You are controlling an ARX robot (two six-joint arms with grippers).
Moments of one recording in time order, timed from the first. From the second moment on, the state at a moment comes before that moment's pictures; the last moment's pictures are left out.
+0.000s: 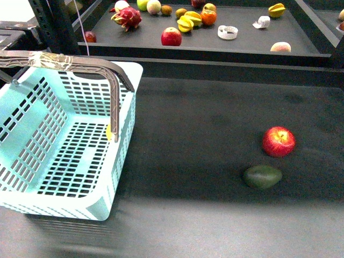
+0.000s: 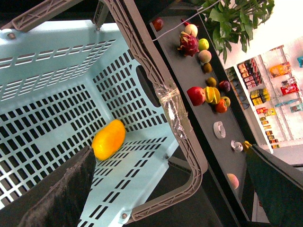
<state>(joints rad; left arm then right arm) -0.29 1.42 0.35 0.70 -0.53 -1.13 0.00 0.00 0.01 0.00 0.00 0.00</state>
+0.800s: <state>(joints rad) 0.00 0.78 0.02 0.75 -0.01 -0.02 0.00 0.00 0.01 0.00 0.00 0.00</state>
